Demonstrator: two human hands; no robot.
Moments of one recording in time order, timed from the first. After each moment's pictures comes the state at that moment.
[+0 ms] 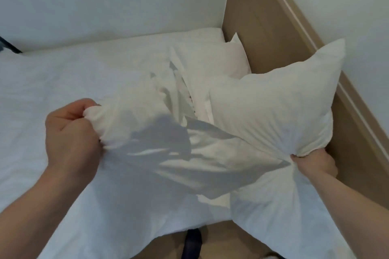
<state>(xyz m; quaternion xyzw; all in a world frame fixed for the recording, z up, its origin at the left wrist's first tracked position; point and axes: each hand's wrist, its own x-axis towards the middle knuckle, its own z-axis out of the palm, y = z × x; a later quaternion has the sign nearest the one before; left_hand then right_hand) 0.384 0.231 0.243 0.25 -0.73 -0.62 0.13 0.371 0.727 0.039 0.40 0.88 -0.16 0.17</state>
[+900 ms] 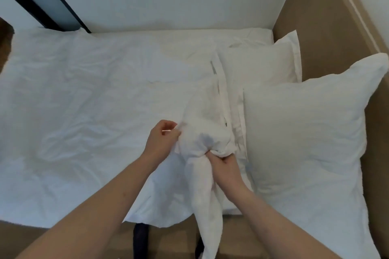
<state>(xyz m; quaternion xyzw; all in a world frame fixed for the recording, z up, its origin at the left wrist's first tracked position) 0.447 0.170 0.157 0.34 -0.74 -0.57 -0.10 0.462 0.367 0.156 0.13 0.70 -0.65 0.26</state>
